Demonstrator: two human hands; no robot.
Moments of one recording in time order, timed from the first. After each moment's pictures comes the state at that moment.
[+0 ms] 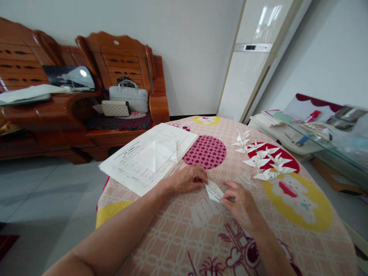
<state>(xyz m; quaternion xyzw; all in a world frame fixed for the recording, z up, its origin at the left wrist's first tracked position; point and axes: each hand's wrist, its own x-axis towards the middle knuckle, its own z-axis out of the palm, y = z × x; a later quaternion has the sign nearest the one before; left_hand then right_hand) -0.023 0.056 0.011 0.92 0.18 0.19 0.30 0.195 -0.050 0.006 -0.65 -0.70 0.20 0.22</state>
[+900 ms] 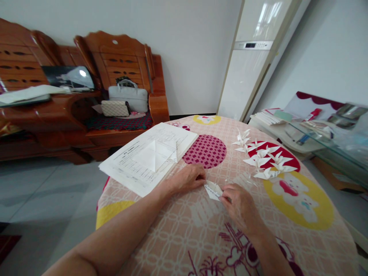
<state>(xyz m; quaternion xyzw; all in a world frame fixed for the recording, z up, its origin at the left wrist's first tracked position) -0.012 0.051 0.008 0.92 0.30 0.16 0.21 0.186 -0.056 0.013 -0.60 -0.77 0.13 0.18</state>
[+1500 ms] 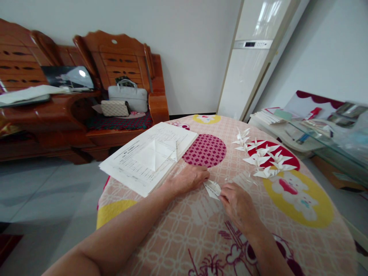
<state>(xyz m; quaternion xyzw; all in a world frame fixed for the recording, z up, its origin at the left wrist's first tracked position) -0.005 0.047 0.006 0.95 0.28 0.11 0.06 0.183 -0.055 0.007 -0.60 -0.78 0.09 0.15</state>
